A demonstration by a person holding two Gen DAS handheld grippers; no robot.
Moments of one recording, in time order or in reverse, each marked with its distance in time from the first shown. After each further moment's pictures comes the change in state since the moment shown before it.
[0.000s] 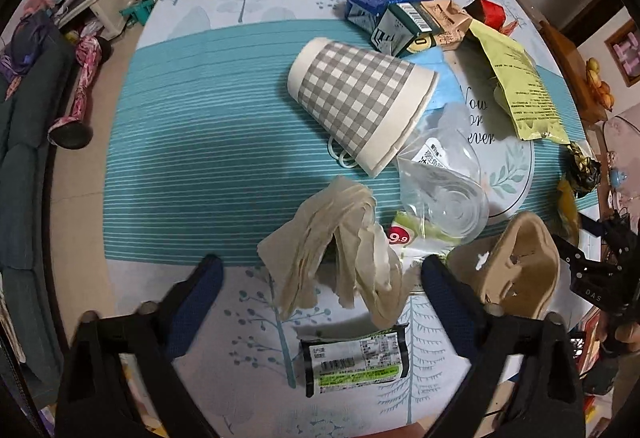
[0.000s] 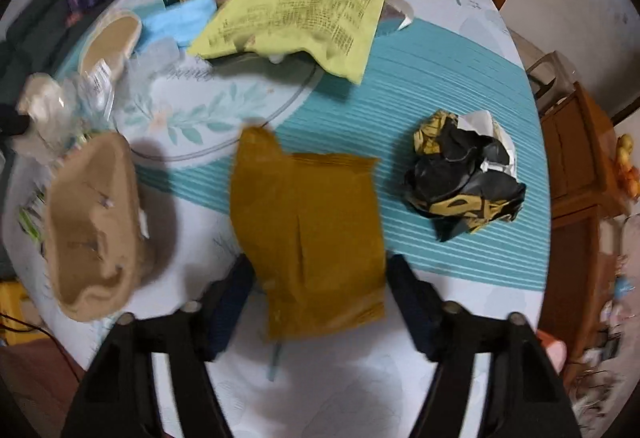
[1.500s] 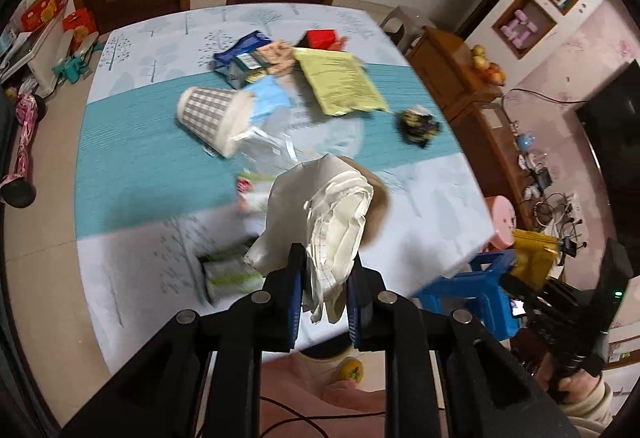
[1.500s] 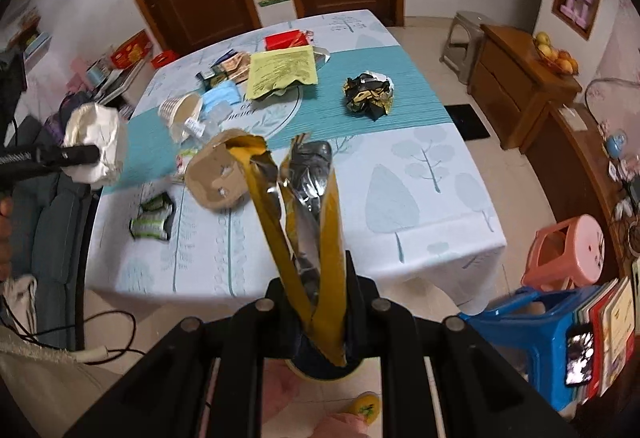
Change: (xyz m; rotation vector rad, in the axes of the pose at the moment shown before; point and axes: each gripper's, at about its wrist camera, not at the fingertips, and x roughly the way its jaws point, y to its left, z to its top) left arm -0.140 -0.070 -0.109 0.173 -0.168 -0.270; right arm -0.165 0.052 -0.160 0.374 -0.239 0.001
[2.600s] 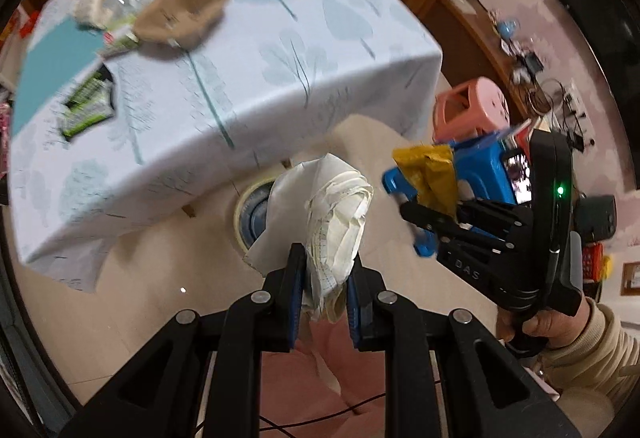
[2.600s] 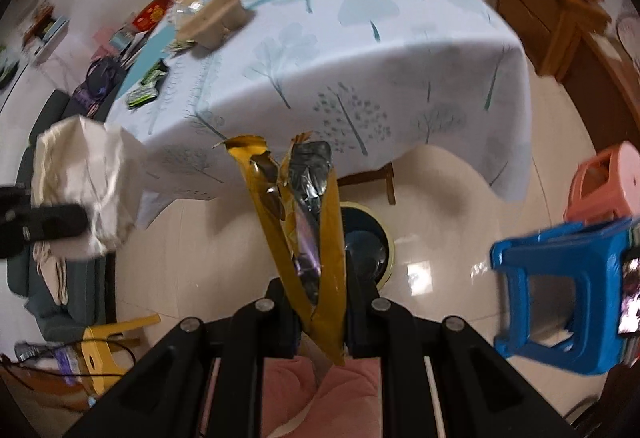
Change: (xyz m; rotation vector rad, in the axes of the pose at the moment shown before) left arm 0.078 -0.151 -0.177 0.160 0.286 0.030; right arm 0.054 -0.059 -0.157 0.069 0.192 0.180
